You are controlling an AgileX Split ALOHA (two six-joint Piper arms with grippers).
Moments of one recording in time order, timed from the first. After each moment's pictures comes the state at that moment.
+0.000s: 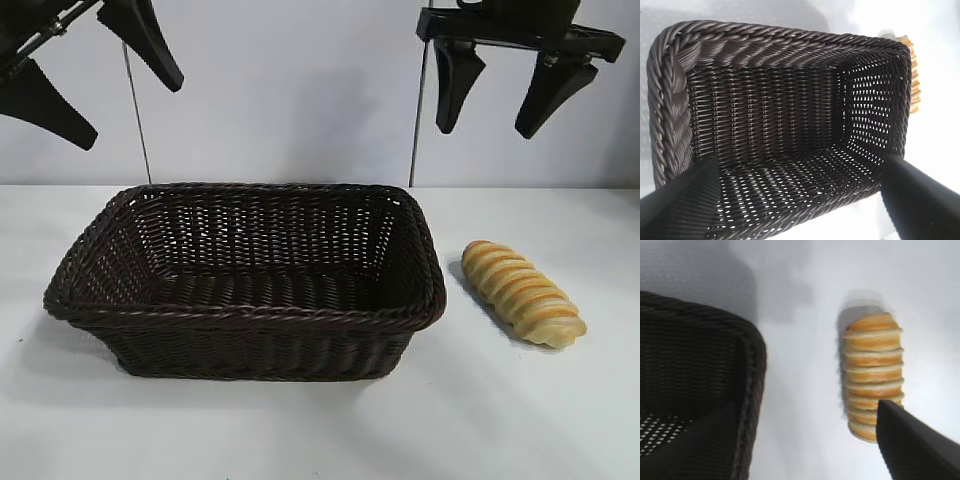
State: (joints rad) left arm -0.18 1.74 -1.44 -0.60 1.04 0.09; right arm 0.13 1.97 -1.79 0.03 1.23 0.08
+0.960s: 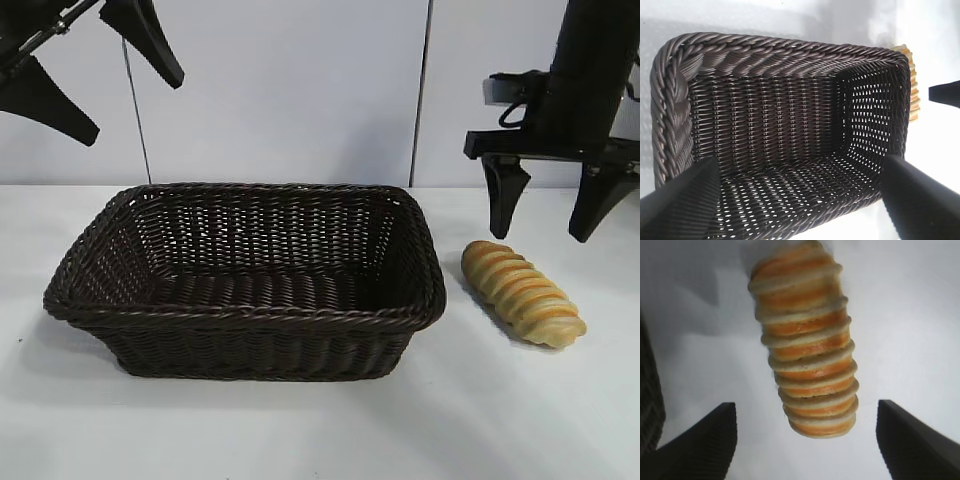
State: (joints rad) left arm -0.18 1.74 -1.44 -0.60 1.02 0.09; right arm 0.13 2.12 -1.62 0.04 1.12 0.06
